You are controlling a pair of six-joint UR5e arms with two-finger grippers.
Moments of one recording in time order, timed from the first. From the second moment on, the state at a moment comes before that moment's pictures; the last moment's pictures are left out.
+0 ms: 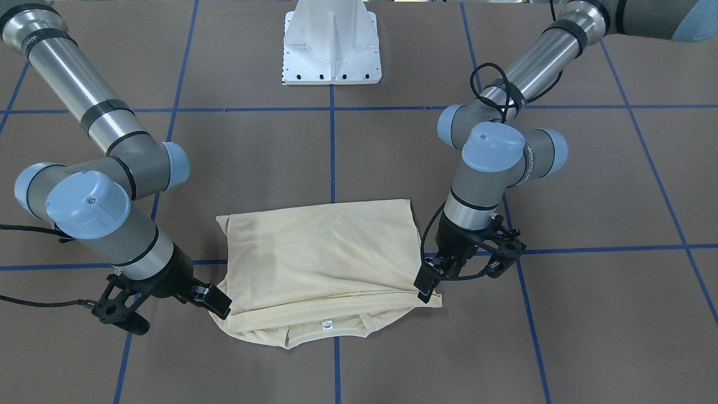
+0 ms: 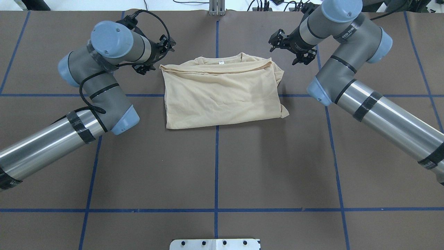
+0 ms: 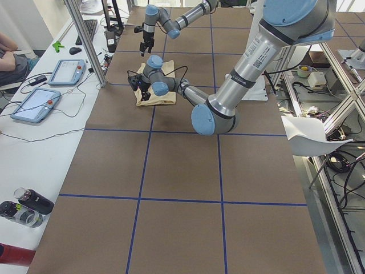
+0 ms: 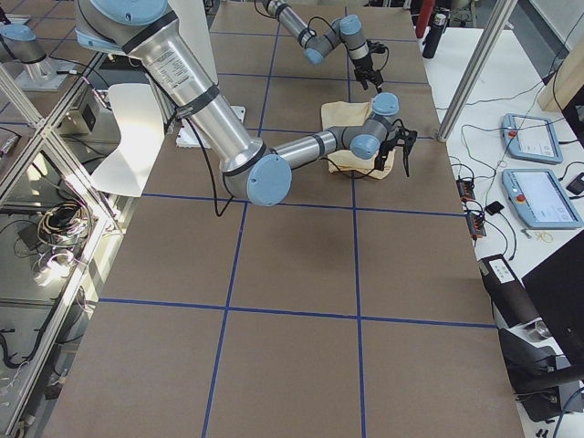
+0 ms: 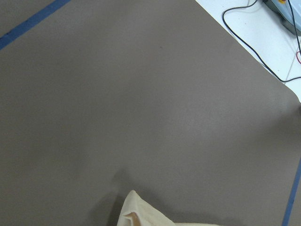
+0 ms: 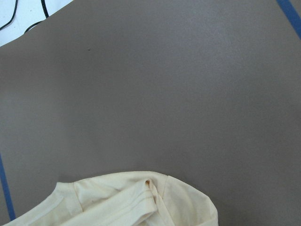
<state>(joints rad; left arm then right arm) -0.78 -2.29 -1.28 -2.19 -1.73 -1.78 0.90 -0.89 1.21 -0.96 2.08 1.46</state>
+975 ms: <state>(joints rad) -0.78 -2.28 -1.36 -2.16 -1.73 -1.79 0.73 -1.12 1.47 -0.97 2.09 1.47</state>
